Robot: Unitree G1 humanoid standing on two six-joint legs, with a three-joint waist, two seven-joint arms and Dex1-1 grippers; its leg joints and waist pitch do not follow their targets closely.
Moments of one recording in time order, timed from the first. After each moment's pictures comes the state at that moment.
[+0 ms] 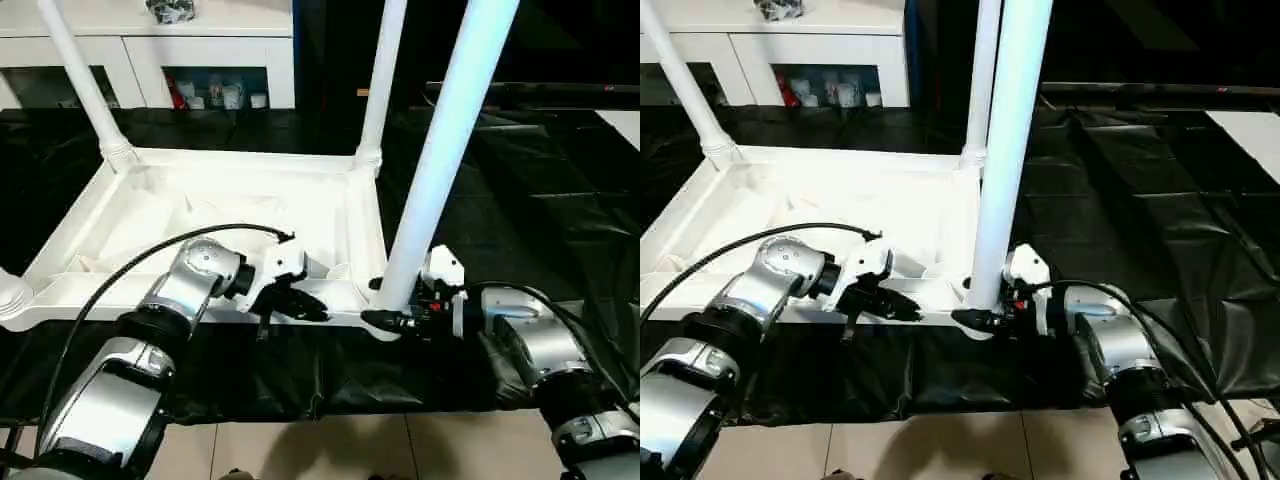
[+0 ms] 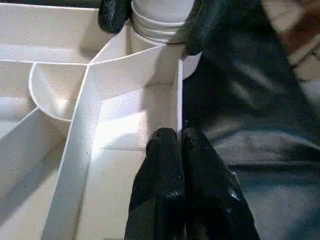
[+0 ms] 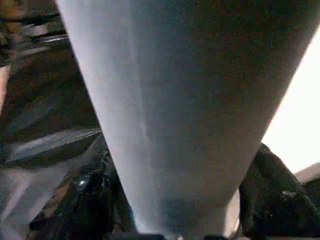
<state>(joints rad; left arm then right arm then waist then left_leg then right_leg) -0.75 0.30 -0.27 0.89 0.08 -0.09 -1.32 -0.46 -0.31 0.13 0.64 0.15 -0.01 1.08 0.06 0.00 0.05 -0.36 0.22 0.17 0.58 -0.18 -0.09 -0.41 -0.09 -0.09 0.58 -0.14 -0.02</state>
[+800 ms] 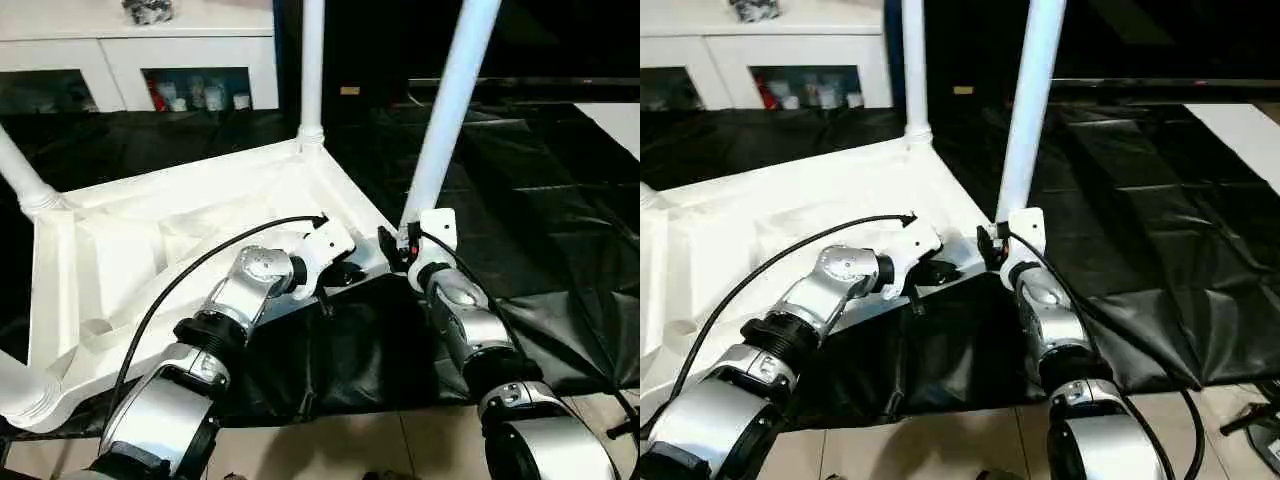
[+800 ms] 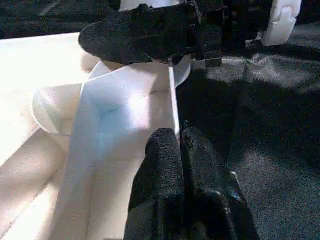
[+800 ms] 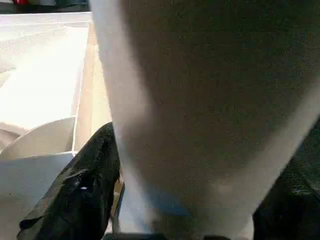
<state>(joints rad) -0.76 0.10 -0.25 0.85 0.14 0.05 -0.88 -0.62 -0.07 -0.05 0.91 0.07 -0.10 0.21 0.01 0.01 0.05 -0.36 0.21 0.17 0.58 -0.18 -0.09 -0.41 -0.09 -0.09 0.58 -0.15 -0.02</state>
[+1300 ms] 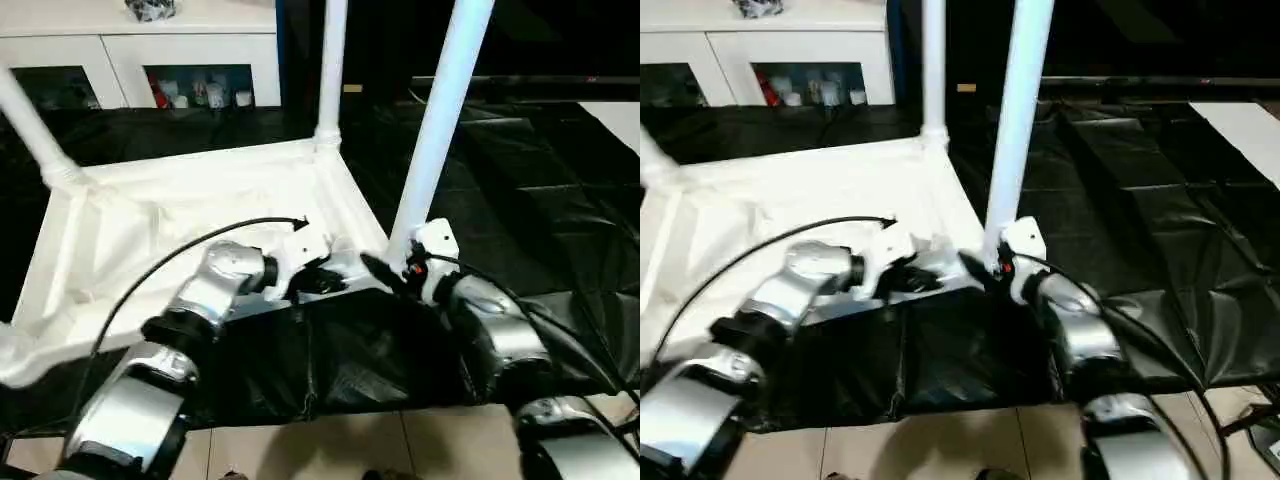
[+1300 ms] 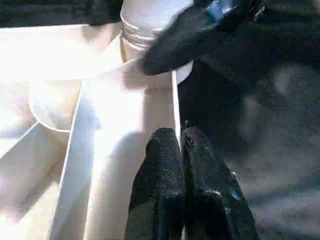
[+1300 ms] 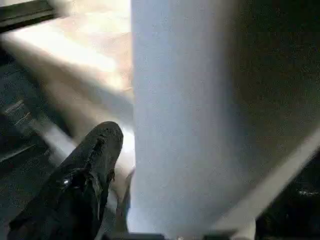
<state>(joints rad) -0.73 0.26 -0.26 0.85 0.08 -0.07 -1.20 -0.50 -0.27 0.09 0.72 0.14 -0.09 0.90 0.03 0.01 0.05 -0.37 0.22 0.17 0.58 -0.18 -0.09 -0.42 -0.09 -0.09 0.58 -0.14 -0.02</state>
